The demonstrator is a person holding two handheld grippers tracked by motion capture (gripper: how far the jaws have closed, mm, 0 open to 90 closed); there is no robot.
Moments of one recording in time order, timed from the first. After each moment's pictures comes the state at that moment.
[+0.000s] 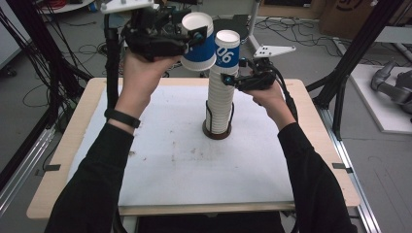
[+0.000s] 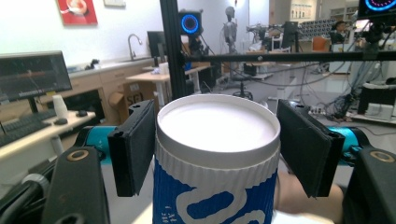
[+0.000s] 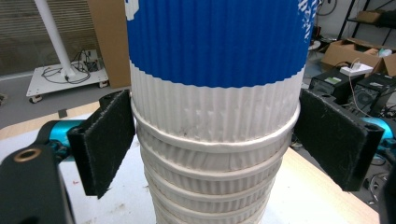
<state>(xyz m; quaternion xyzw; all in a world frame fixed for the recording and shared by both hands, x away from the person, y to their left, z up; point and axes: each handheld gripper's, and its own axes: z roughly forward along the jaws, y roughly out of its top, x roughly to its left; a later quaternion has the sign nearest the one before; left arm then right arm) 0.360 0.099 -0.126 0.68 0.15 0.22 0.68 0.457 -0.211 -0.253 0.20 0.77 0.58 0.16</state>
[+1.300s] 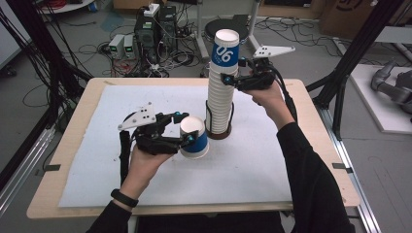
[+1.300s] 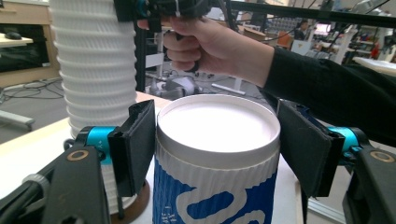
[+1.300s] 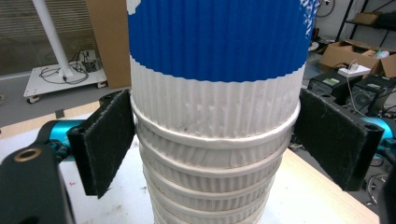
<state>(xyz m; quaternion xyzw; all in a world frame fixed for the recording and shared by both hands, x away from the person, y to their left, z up) 0.303 0.111 -0.322 0.71 0.19 0.10 0.67 0.458 -0.210 -0.254 0.20 0.77 0.58 0.16</state>
